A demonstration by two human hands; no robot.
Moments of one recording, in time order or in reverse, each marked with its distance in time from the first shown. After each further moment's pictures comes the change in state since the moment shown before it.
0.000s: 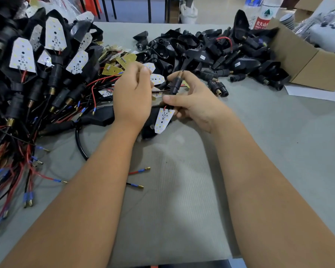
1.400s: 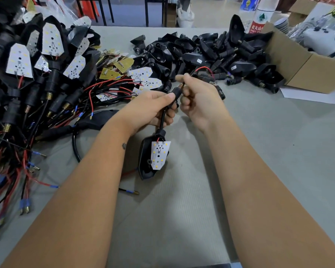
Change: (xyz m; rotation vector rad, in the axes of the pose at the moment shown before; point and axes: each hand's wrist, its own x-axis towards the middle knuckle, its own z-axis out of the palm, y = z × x) left_hand 0.001 0.002 0.001 -0.155 -0.752 -0.349; right_hand 0.014 0.004 -0.003 0.340 0.337 0.029
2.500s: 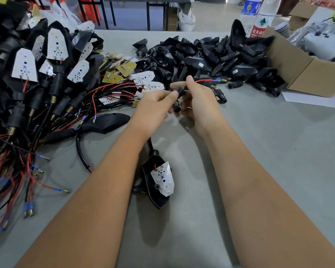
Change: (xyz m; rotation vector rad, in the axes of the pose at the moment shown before) left_hand 0.009 -0.005 0.013 0.032 0.281 0.106; right_hand 0.000 0.002 0.005 -0.257 0.025 -0.078
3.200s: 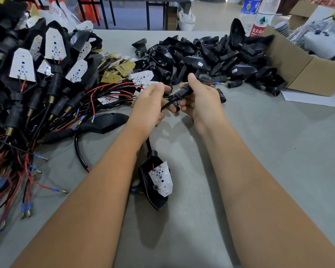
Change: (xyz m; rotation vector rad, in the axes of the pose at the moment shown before) left_hand -0.004 0.007 0.001 -0.189 0.062 -0.089; right_hand -0.001 -0.001 -0.002 0.171 0.077 0.027
